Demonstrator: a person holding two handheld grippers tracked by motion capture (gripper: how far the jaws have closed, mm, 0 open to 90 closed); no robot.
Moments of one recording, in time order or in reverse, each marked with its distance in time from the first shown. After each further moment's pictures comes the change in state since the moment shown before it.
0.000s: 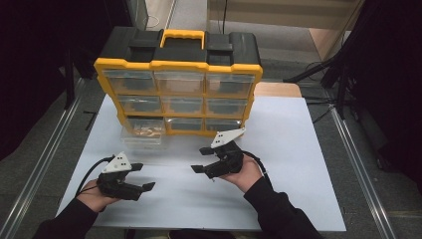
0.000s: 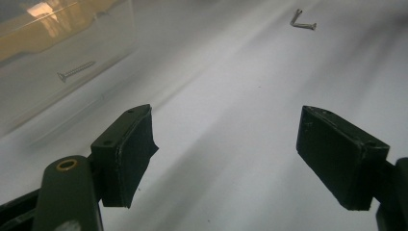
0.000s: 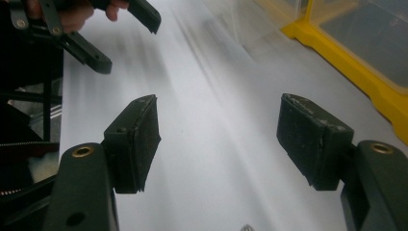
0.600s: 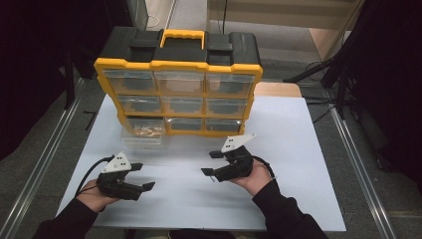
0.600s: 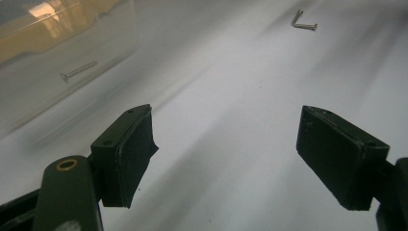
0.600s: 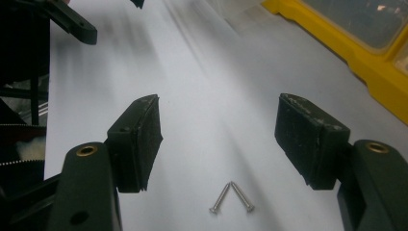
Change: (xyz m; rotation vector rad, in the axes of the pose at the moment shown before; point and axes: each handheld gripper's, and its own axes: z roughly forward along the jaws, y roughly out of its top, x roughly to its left) left arm 0.000 0.000 -0.001 -0.002 0.004 -0.003; right arm -0.006 -0.025 -0.014 0.004 -0.032 0.005
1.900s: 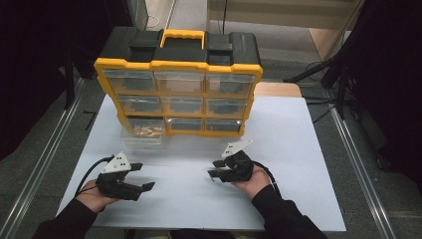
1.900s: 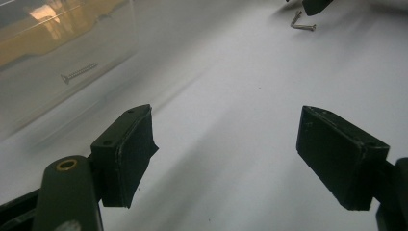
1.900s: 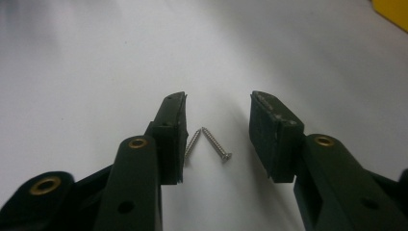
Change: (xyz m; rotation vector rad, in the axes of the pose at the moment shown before) left arm -0.001 0.000 -0.001 -0.001 0.002 0.009; right arm -0.013 -0.030 0.018 0.133 -0.064 0.052
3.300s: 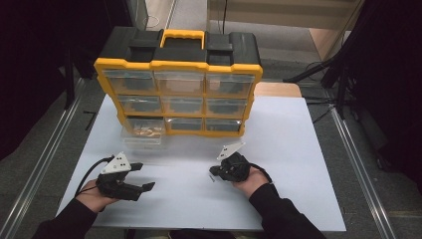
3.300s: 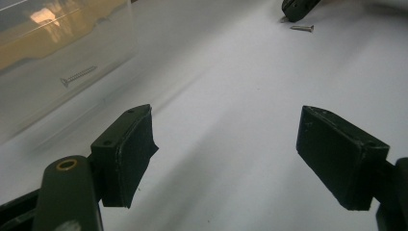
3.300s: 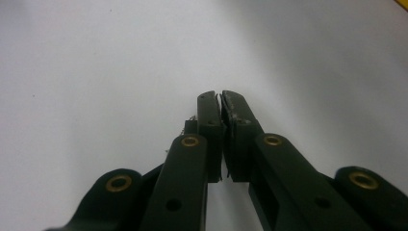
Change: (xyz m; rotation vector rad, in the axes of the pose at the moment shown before) left arm -0.001 0.000 0.000 -0.008 -0.003 0.007; right arm 0.005 0.003 0.009 0.092 -0.053 -0.065
